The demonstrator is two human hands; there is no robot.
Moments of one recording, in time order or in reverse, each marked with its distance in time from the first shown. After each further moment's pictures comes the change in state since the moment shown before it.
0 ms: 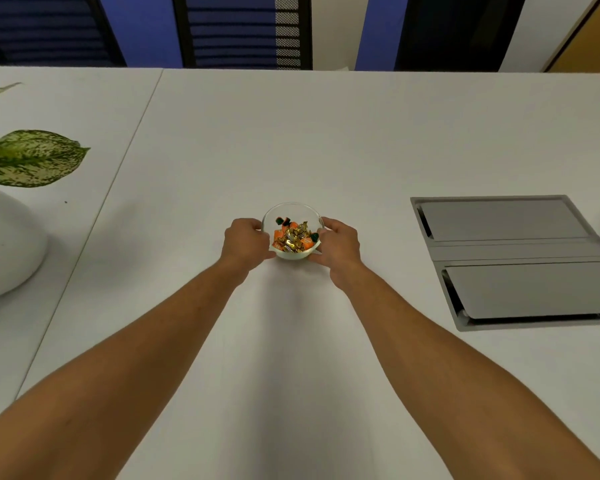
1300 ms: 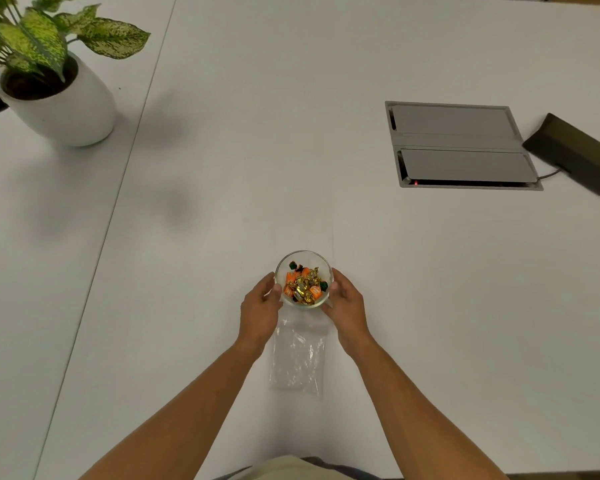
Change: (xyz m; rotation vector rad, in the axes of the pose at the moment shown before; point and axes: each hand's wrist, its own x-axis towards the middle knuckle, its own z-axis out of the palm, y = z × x) left_hand -0.421 -0.175 -0.012 -0.220 -0.088 -0.162; right_hand -0.377 0.193 -0.167 -0.006 -0.125 0.065
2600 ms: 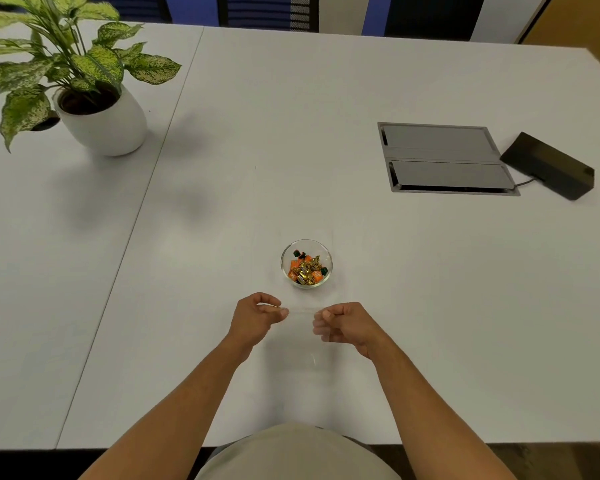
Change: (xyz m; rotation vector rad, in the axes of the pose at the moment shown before) left_hand -0.056 -0.027 -0.040 0.057 -0.081 -0.082; right_hand -0.065 0.005 -0.039 -0.226 -0.314 0.224
